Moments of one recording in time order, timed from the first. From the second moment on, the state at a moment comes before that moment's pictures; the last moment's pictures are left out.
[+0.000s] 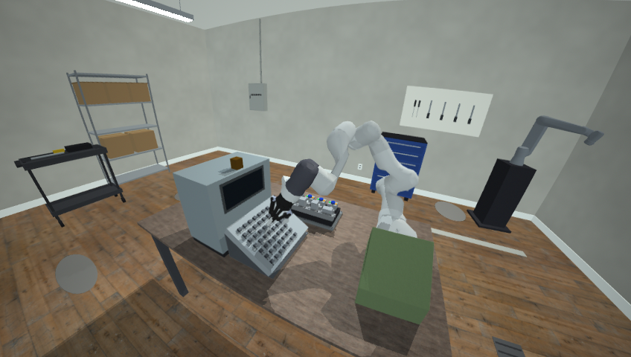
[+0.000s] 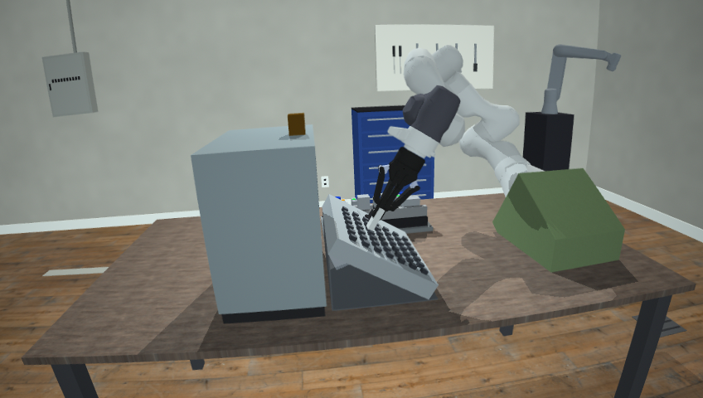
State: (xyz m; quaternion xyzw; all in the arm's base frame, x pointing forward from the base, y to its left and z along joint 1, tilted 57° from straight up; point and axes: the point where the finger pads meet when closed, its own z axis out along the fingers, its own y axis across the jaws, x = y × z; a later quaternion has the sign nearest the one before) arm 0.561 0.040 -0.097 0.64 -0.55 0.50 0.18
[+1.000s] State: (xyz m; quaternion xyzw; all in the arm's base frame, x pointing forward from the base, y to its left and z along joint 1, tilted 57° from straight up) arm 0.550 0.065 -0.085 0.64 -0.55 0.50 0.17
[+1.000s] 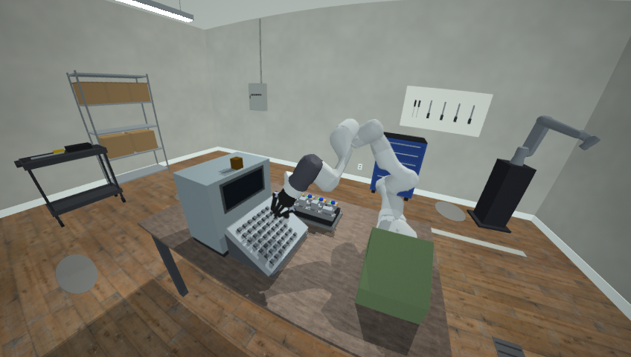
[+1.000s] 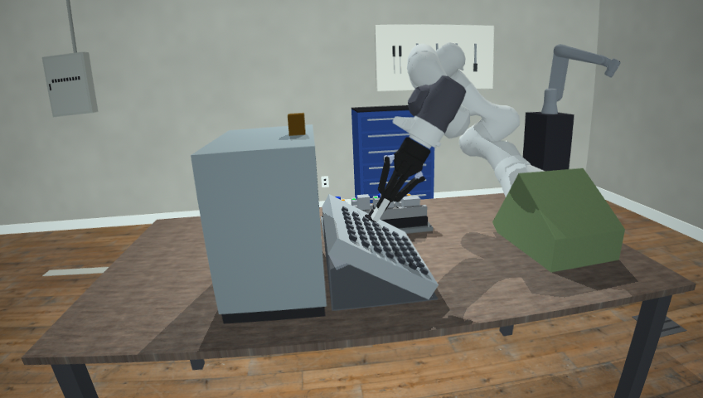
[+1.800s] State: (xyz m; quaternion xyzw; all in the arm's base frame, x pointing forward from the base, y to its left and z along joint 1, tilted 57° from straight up) arm 0.542 0.052 -0.055 0.64 -0.56 0.50 0.18
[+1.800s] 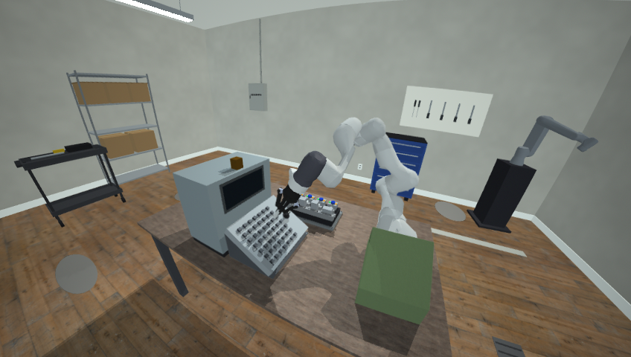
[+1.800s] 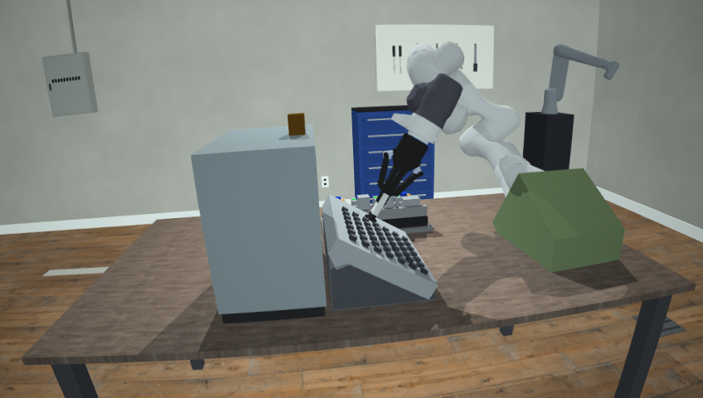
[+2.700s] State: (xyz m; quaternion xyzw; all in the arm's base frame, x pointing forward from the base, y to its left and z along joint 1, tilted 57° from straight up) arm 0.550 0.033 -0.061 0.64 -0.55 0.50 0.18
